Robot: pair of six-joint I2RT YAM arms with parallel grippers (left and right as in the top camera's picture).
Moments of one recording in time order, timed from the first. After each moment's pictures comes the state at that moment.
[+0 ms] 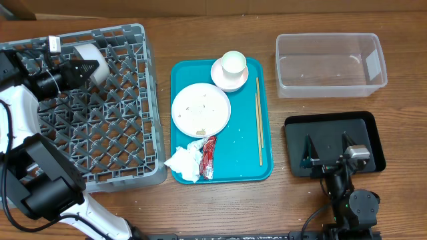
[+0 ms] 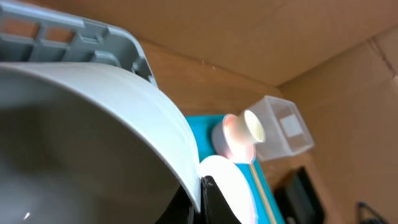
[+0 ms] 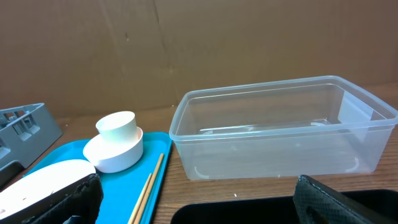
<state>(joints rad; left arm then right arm) 0.56 1.98 1.59 -0.70 1.19 0.21 0.07 0.01 0.02 -0.04 -0.03 0.16</state>
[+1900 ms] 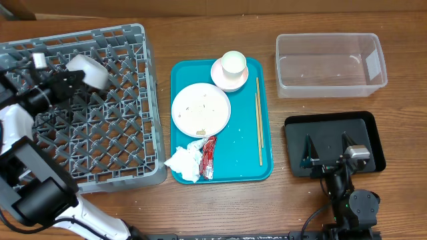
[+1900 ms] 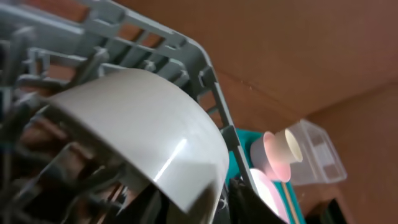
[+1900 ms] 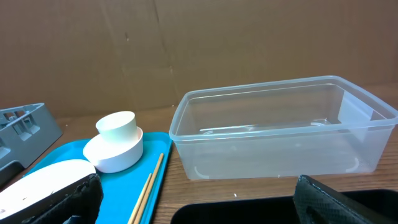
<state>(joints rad) 0.68 1.98 1.43 -0.41 1.15 0.07 0.07 0.01 0.02 -0.04 -0.03 0.16</state>
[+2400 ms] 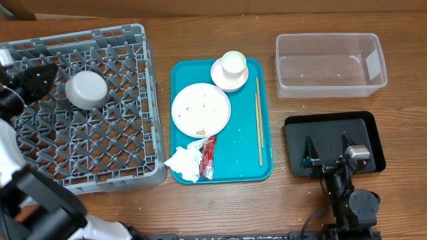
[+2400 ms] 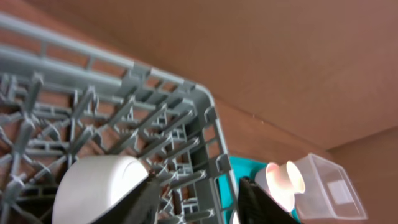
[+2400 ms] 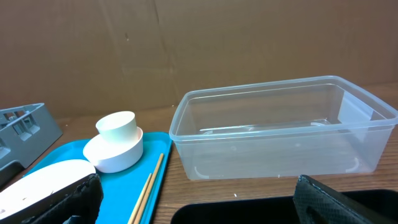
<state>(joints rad) 0.76 1.77 1.43 -0.41 1.06 -0.05 0.07 0.01 0.02 -0.04 -0.03 0.16</state>
